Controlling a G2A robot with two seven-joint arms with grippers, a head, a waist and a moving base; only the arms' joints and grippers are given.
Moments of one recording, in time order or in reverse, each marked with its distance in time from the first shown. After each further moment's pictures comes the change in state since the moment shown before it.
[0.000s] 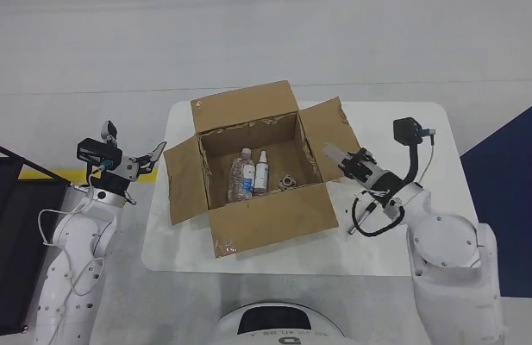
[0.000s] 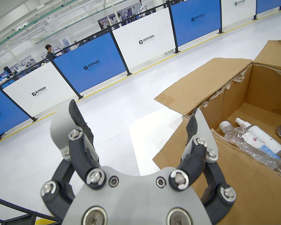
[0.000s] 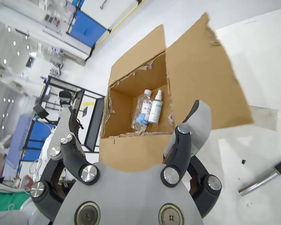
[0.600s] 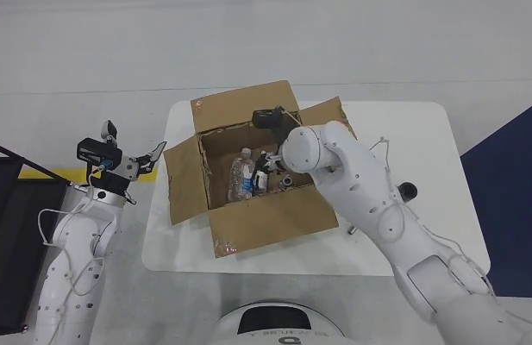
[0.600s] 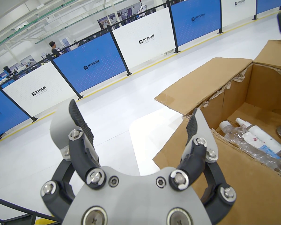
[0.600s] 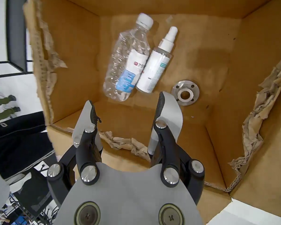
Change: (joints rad) left arm 0.000 0.000 0.000 0.000 0.000 0.000 0.000; right arm 0.771 -0.086 -0.697 0.766 -0.256 0.212 0.500
